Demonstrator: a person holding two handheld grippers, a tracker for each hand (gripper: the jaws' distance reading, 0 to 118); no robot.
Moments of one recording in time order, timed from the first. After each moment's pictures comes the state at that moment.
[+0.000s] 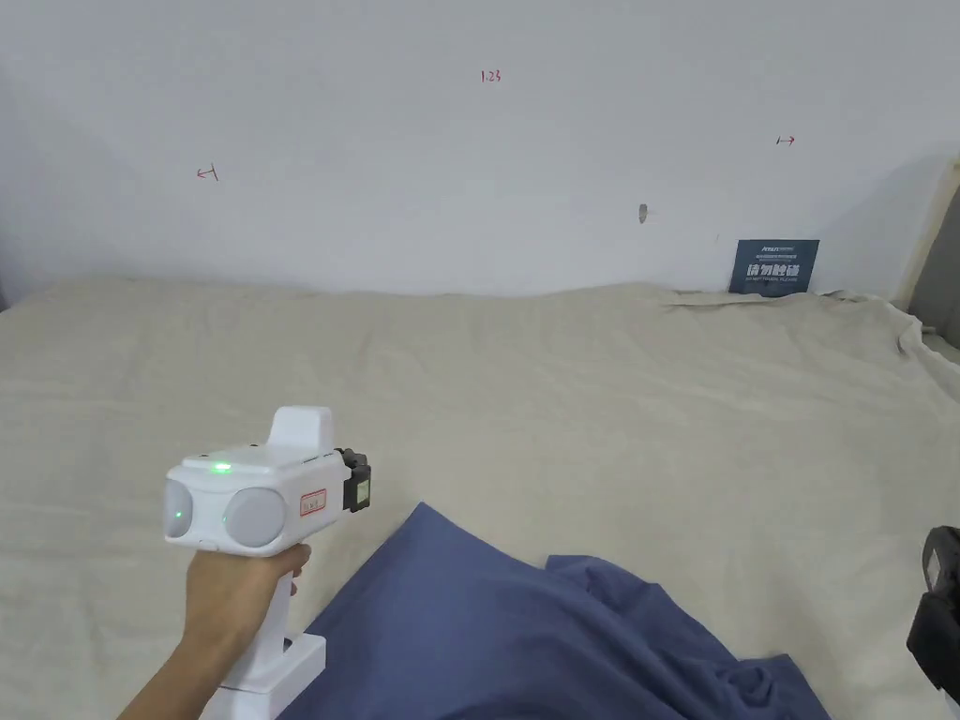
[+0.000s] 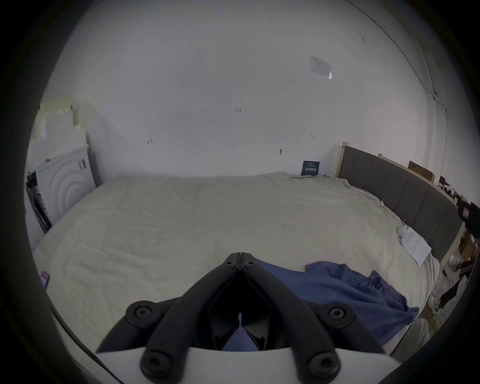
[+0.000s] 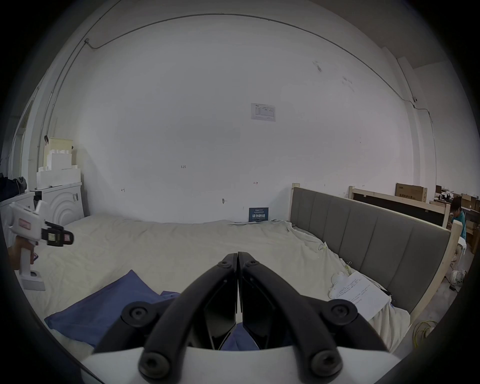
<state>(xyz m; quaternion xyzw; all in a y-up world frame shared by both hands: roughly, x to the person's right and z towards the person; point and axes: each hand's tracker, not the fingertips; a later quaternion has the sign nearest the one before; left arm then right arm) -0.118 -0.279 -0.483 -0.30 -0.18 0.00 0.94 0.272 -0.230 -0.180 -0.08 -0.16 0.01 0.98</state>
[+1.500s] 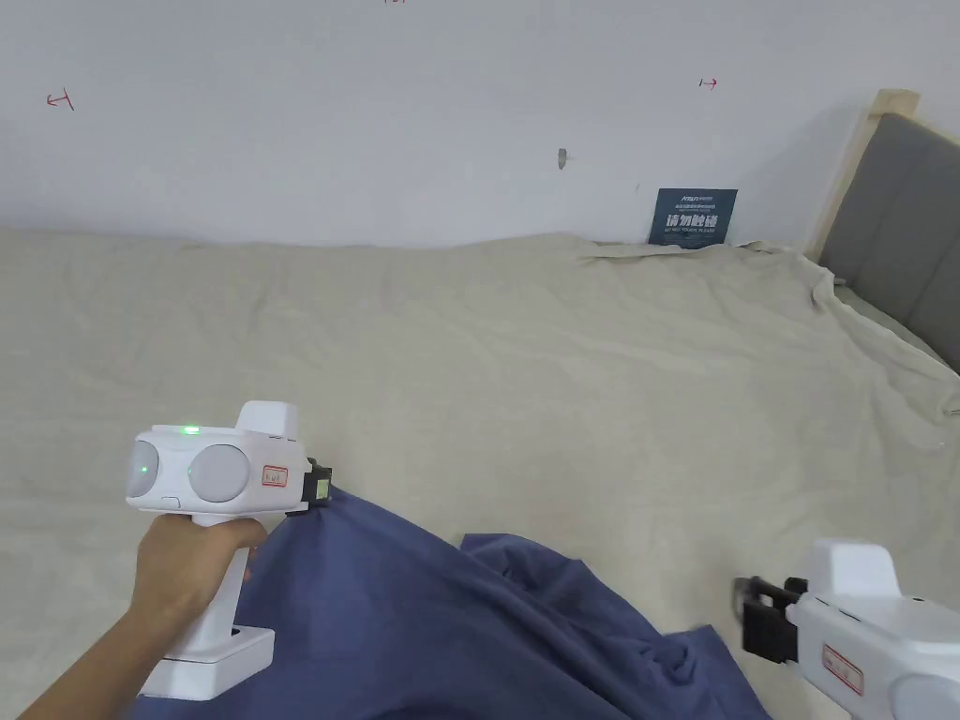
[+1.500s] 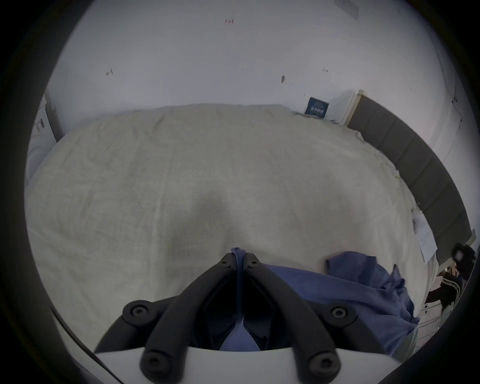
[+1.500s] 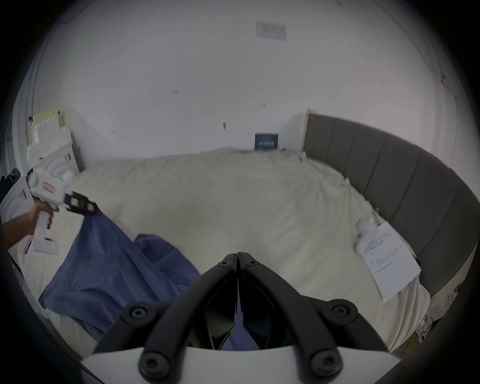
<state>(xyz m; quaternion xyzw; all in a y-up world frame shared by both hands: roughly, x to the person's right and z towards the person) -0.073 -0.333 -0.546 -0.40 -0.20 -0.01 0.89 0.351 -0.345 -0.306 -0.37 -0.10 -0.06 0.92</state>
